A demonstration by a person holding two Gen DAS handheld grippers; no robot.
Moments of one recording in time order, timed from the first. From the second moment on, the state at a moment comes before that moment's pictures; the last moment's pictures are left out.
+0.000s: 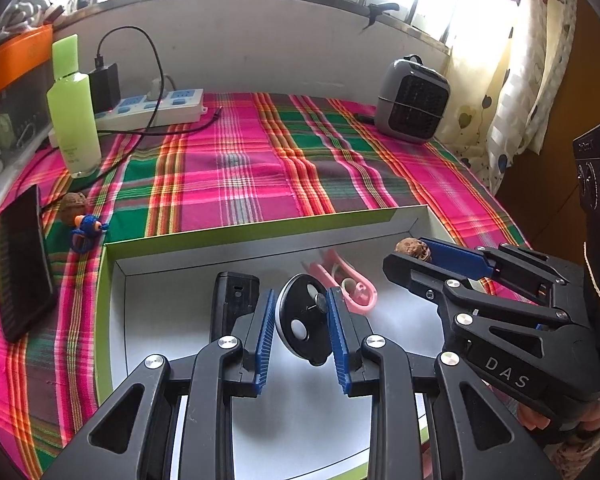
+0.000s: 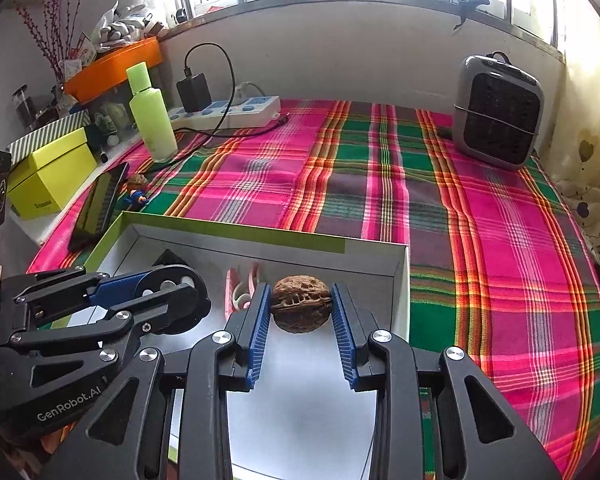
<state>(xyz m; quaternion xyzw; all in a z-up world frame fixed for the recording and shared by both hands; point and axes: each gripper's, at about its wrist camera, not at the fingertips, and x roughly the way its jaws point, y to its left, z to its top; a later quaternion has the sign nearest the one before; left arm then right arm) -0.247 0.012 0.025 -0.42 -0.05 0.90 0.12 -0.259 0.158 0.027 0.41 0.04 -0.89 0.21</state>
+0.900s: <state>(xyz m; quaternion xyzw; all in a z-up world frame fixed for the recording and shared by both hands) -0.257 0.015 0.019 -0.43 -0.04 0.90 0.12 -0.278 0.153 0.013 0.43 0.05 -0.88 0.19</state>
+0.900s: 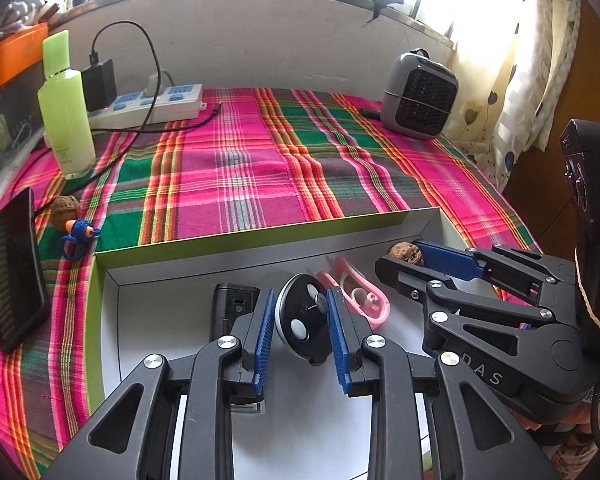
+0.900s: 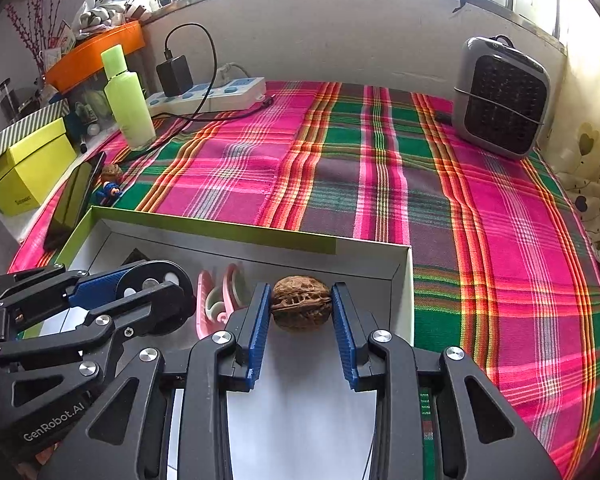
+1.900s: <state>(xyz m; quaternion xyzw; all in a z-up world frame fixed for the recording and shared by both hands) -0.256 0.014 0.019 -0.43 -0.04 0.90 0.11 -0.277 0.155 0.013 0.43 0.04 -0.88 0.18</state>
